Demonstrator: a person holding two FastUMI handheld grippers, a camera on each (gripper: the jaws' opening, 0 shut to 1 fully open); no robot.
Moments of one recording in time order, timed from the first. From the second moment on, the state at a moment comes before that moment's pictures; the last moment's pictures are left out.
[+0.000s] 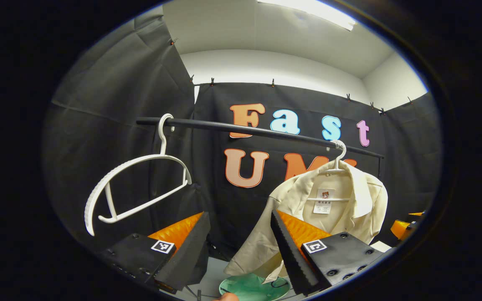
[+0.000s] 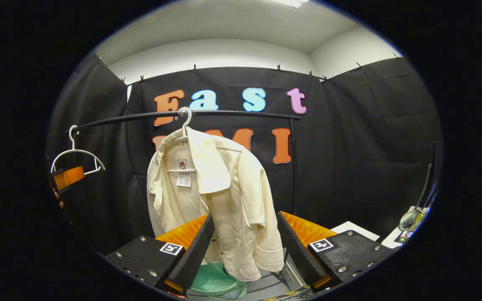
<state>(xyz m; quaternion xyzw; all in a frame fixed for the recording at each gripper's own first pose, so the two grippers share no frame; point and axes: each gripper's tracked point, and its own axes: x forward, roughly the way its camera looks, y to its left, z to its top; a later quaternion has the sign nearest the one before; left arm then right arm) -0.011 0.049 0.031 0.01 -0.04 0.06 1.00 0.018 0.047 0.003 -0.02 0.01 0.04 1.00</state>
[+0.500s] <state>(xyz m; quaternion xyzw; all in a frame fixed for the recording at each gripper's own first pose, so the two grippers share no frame) -0.011 0.054 0.022 0.01 -0.03 0.06 1.00 0.047 0.079 -0.013 -0.01 0.04 0.06 1.00</state>
